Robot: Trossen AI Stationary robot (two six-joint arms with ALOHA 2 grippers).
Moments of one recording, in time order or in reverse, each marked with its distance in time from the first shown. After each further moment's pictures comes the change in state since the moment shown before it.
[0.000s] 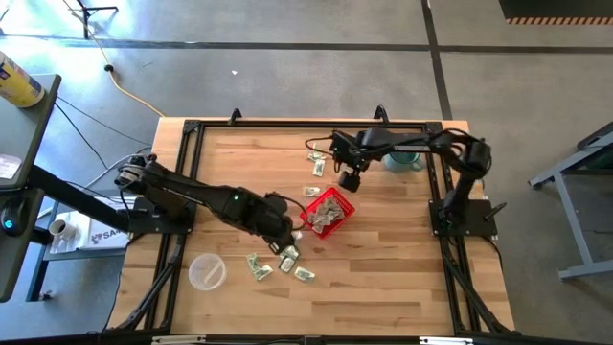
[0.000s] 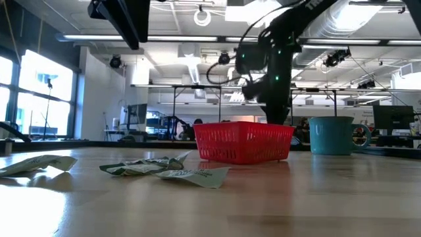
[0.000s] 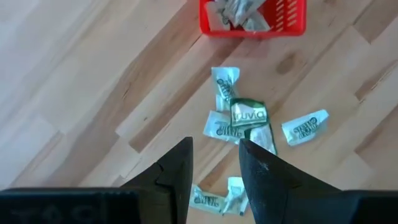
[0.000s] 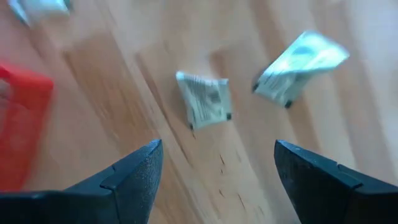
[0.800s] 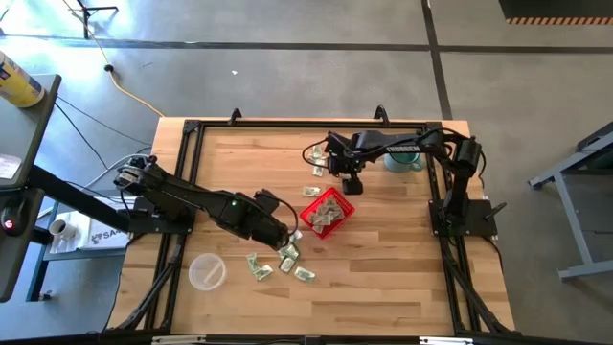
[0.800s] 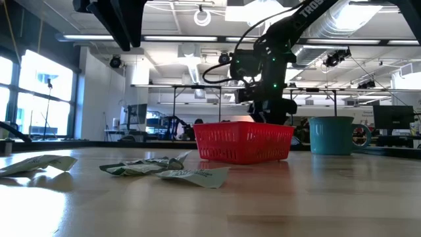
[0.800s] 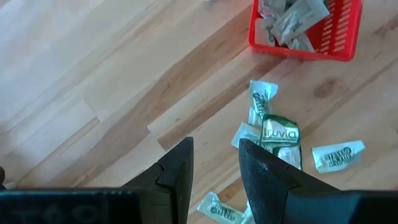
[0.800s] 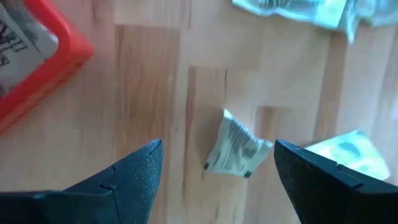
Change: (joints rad) left arm -0.039 0.002 0.000 -0.105 -0.130 -0.192; right arm -0.006 0.070 -0.002 0.118 -0.097 -0.476
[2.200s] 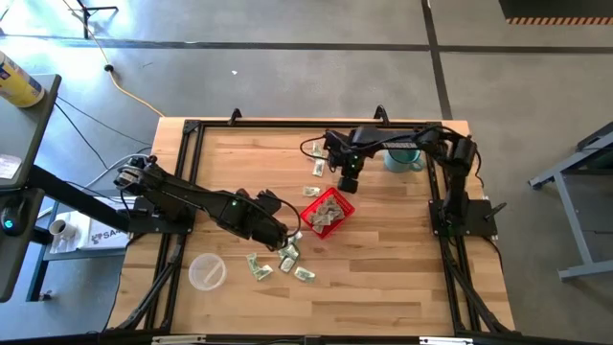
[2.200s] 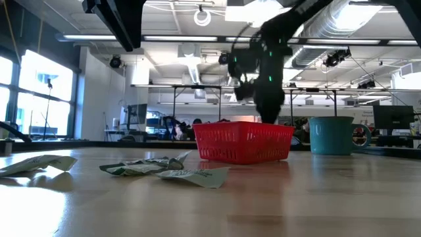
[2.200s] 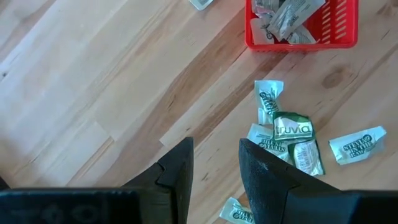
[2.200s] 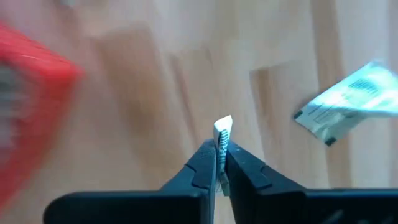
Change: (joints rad) left arm 0.000 0.001 0.000 -0.003 -0.030 0.153; right arm -0.006 0.026 0.089 -0.150 -0.028 0.317
